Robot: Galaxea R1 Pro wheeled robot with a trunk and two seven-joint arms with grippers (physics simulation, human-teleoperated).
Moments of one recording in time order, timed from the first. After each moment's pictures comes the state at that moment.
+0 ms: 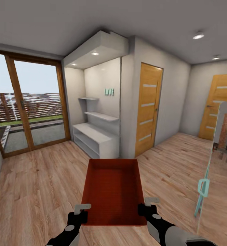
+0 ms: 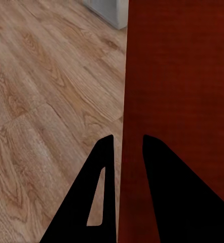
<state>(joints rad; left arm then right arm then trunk) -0.52 -0.10 -0.06 -0.22 0.03 -0.22 0.18 -0.68 0.09 0.00 -0.01 -0.01 -0.23 -0.09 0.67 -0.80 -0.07</state>
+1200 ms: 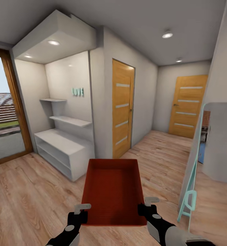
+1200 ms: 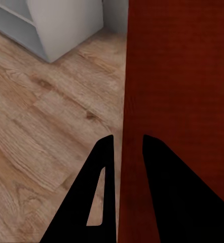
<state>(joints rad) -0.52 -0.10 -0.06 -0.22 0.03 -0.22 0.18 -0.68 0.09 0.00 -0.01 -0.01 -0.23 -0.09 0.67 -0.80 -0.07</state>
